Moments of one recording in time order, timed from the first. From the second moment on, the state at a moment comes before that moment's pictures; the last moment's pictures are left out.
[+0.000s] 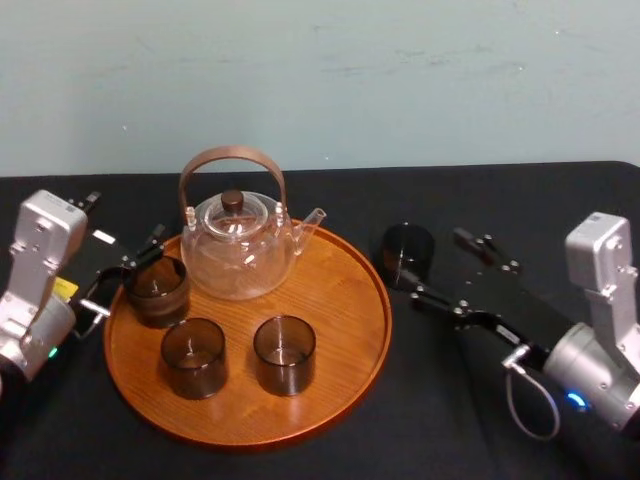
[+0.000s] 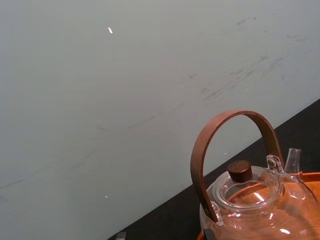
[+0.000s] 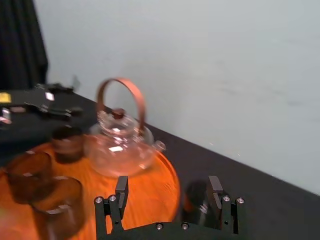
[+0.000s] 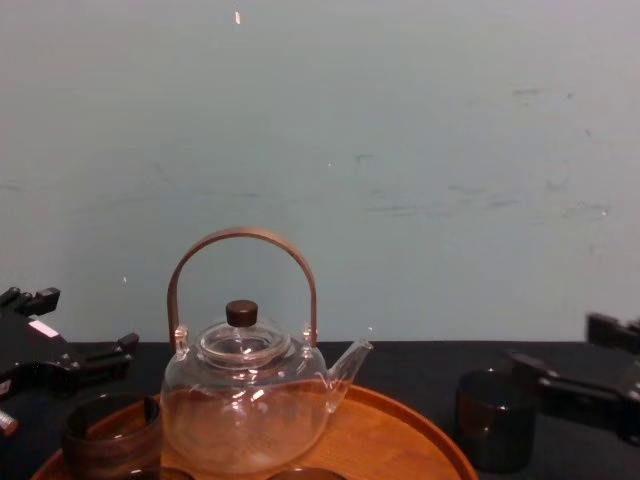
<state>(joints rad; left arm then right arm) -0.20 0.60 0.45 -1.41 -0.25 -0.12 0.03 -0.04 0.47 -0.26 -1.68 0.33 -0.06 0.36</state>
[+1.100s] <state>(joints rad) -0.20 0.60 0.45 -1.41 -0.25 -0.12 0.03 0.10 0.42 -0.24 -1.42 0.30 0.00 0.39</state>
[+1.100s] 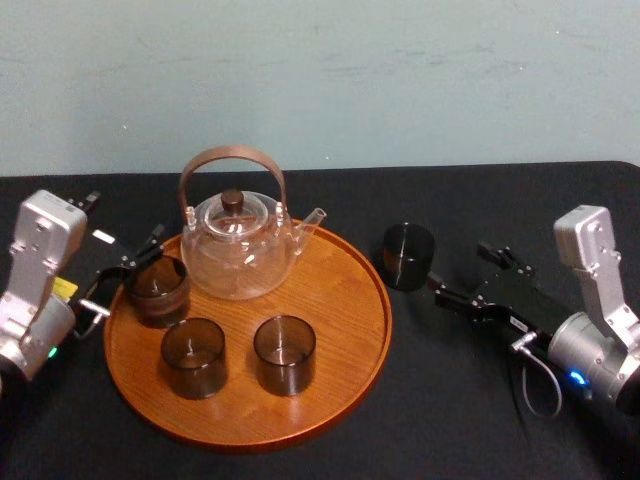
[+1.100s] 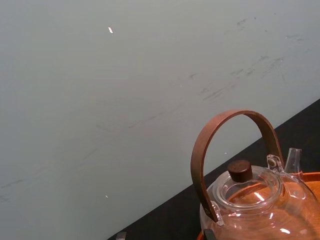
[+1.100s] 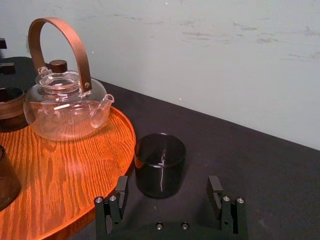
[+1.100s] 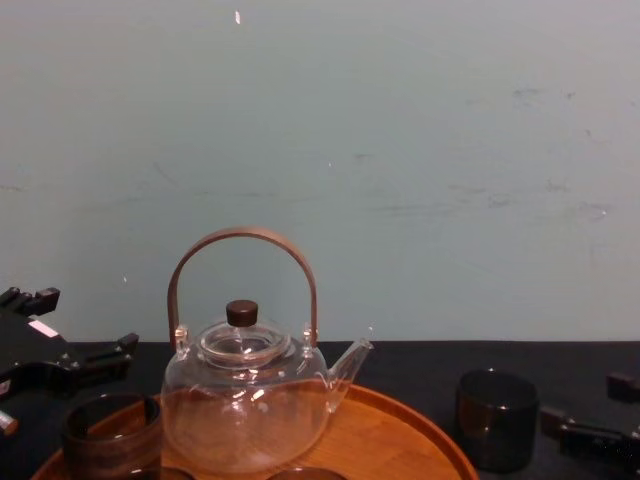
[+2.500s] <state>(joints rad) -0.20 0.60 0.45 -1.41 -0.25 -0.12 0.03 0.35 0.32 -0.36 -1.10 0.24 -0.07 0.47</state>
